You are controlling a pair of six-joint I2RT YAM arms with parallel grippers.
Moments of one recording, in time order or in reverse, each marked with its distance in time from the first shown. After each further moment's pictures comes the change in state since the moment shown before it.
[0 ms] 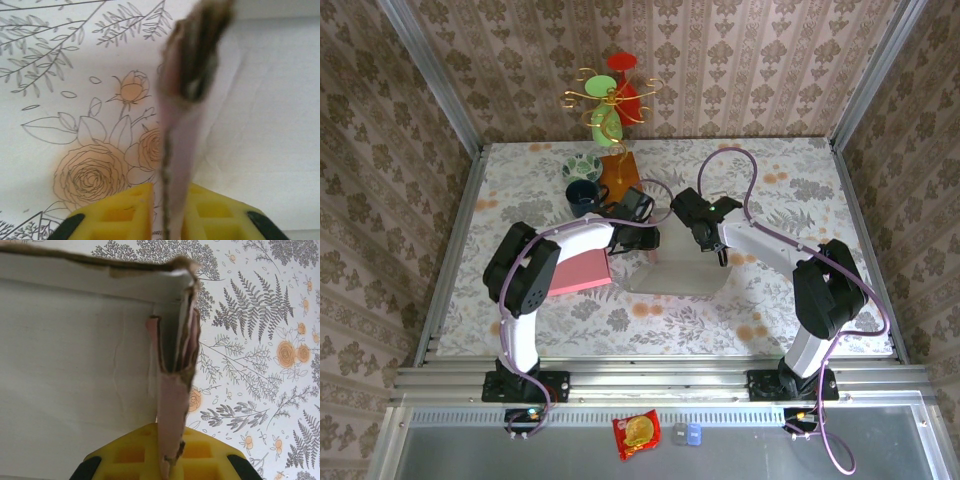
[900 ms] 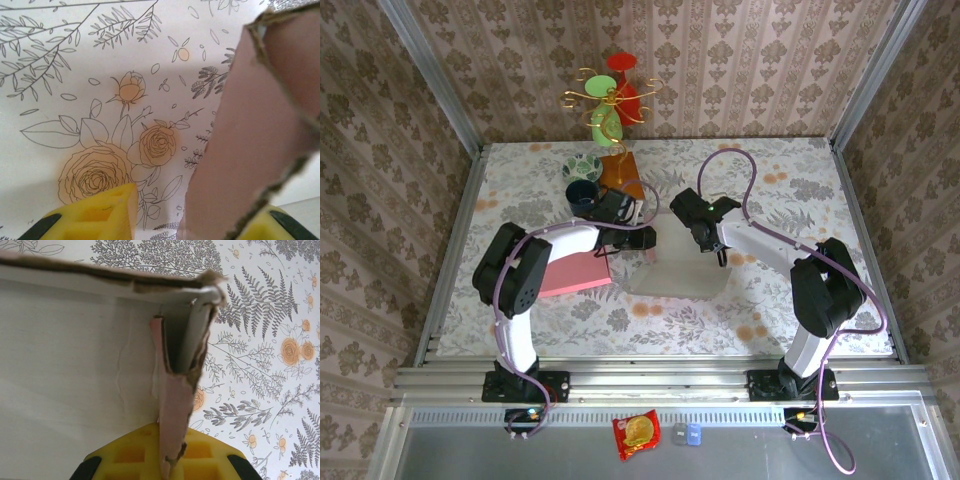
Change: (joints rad) left arm 0.091 -0.043 -0.130 0.185 0.229 0.047; right arm -0.002 0.013 0.000 0.002 -0.010 0.008
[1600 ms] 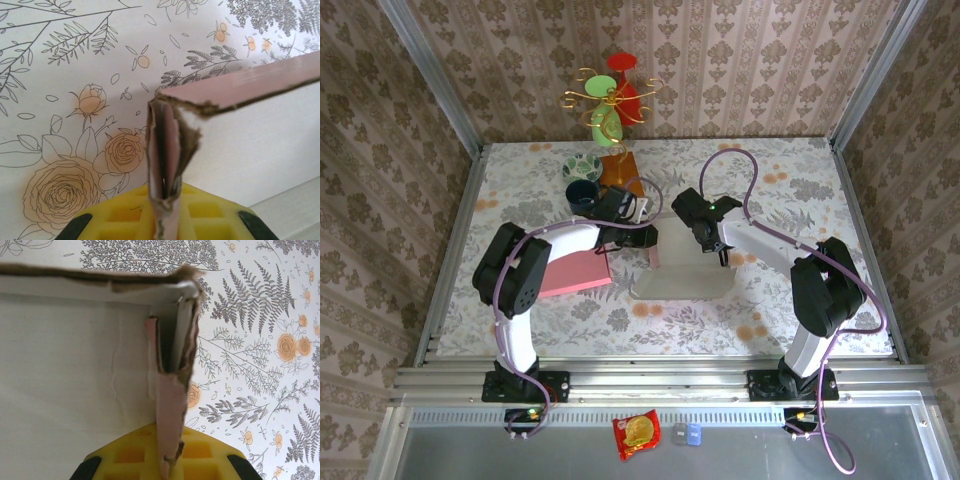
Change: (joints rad) left arm -0.016 0.000 0.030 -0.010 0.045 0.055; right arm -0.009 0.002 0.000 -0.018 -0.001 0.006
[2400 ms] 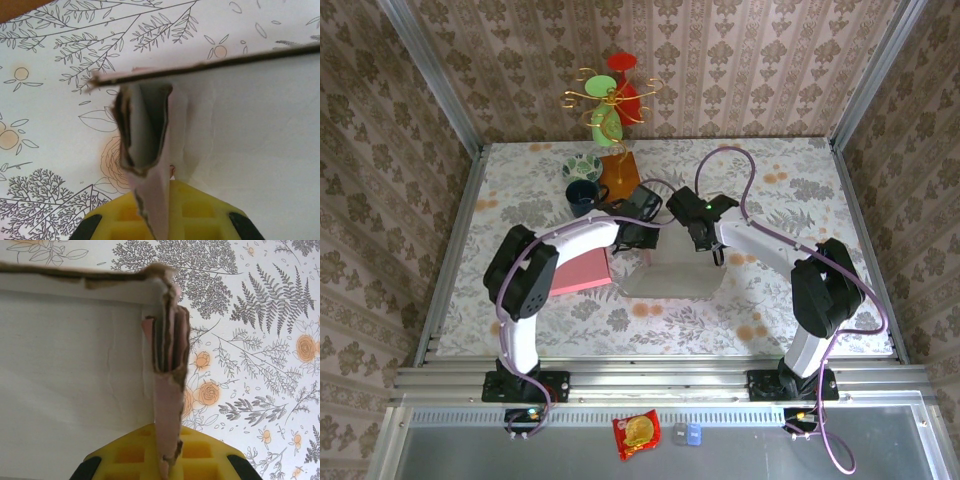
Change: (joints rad) left arm -0.126 0.036 0.193 -0.355 -0.470 -0.045; right arm 0.030 0.002 0.039 -0.008 -0.039 0.034
